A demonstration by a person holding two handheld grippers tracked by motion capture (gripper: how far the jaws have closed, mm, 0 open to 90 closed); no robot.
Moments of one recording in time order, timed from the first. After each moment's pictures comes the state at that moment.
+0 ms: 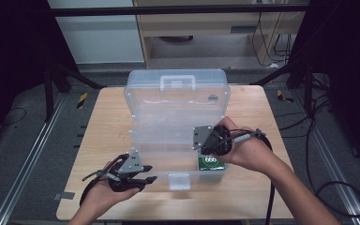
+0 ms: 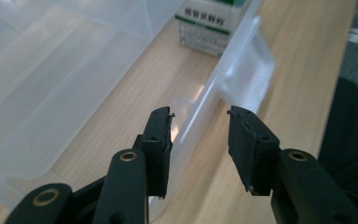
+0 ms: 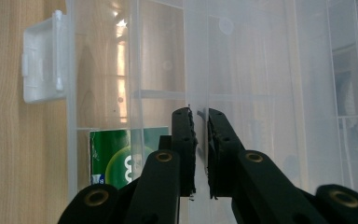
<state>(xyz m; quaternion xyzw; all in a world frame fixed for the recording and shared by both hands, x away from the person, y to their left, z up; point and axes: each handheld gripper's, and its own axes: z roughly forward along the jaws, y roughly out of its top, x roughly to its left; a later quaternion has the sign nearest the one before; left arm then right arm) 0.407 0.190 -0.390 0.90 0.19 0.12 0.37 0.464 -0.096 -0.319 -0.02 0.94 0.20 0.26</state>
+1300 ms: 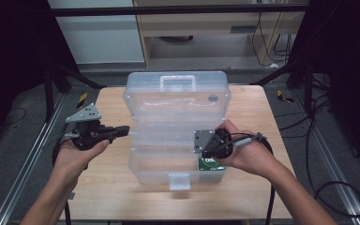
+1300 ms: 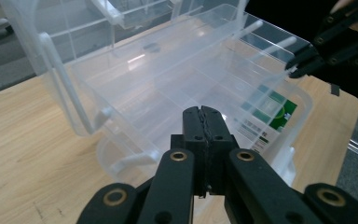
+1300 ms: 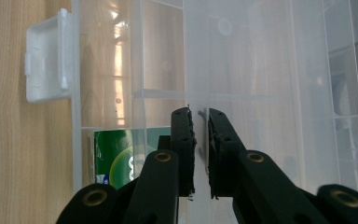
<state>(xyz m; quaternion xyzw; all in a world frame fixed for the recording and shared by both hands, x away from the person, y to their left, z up) 0.463 0.252 -0.293 0.81 0.31 0.13 0.48 0.457 -0.098 -0.323 -0.02 0.94 0.21 0.26</state>
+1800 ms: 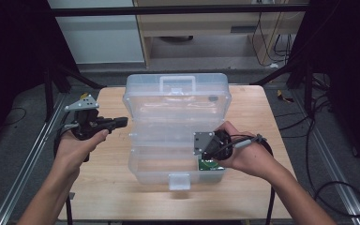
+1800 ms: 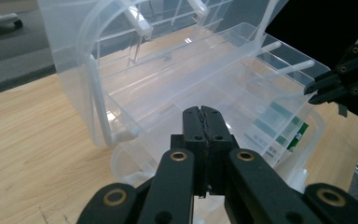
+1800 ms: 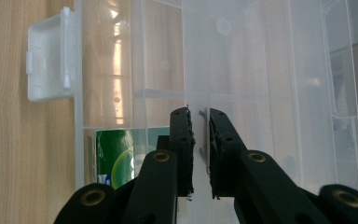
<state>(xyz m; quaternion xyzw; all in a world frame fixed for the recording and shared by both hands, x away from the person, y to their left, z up) 0.484 0.260 -0.291 0.79 0.35 0.12 0.49 0.454 -0.097 -0.326 -0.02 0.94 0.20 0.27</state>
